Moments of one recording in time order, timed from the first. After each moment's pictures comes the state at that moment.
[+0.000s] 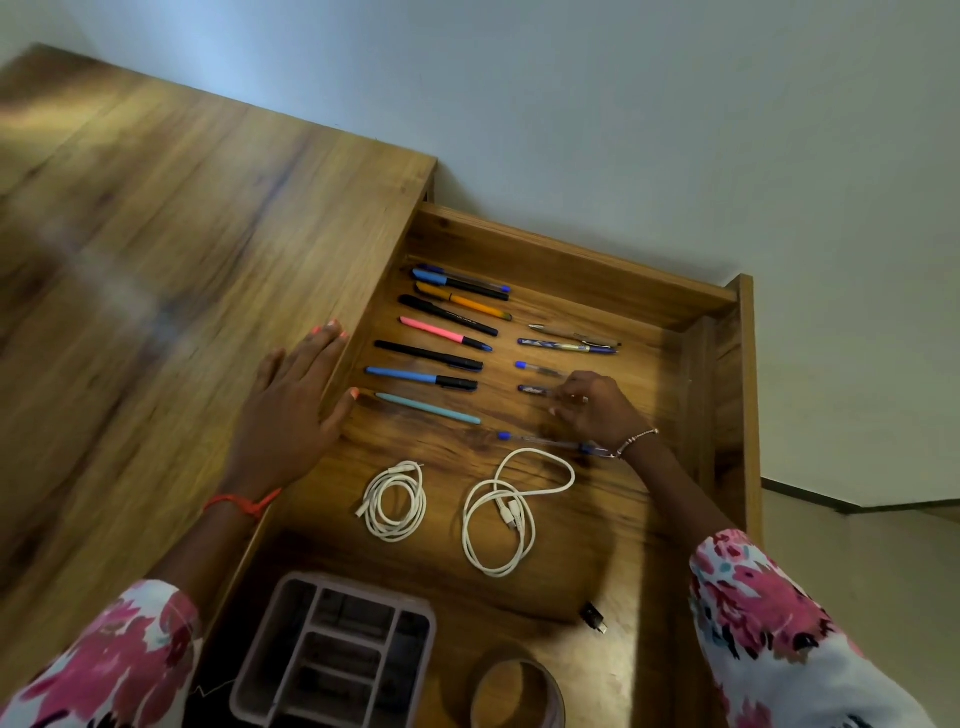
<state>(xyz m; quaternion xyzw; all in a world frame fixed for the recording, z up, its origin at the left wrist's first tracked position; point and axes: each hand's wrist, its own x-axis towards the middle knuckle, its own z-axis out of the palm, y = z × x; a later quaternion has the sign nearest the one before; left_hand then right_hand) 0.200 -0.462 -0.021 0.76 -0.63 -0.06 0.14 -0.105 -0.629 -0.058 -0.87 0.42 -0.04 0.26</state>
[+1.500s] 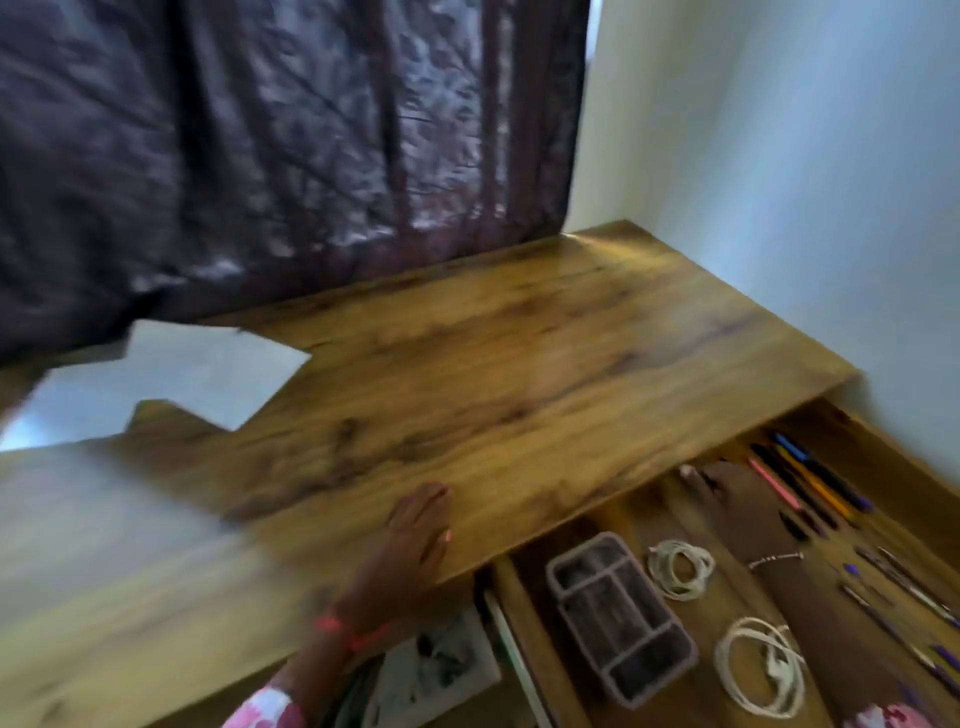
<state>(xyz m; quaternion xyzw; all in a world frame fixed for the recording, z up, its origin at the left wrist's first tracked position) 0.156 -0.117 -0.019 0.89 -0.37 0.02 0.26 0.058 -0.484 0.024 -0.94 0.14 -0.18 0.25</state>
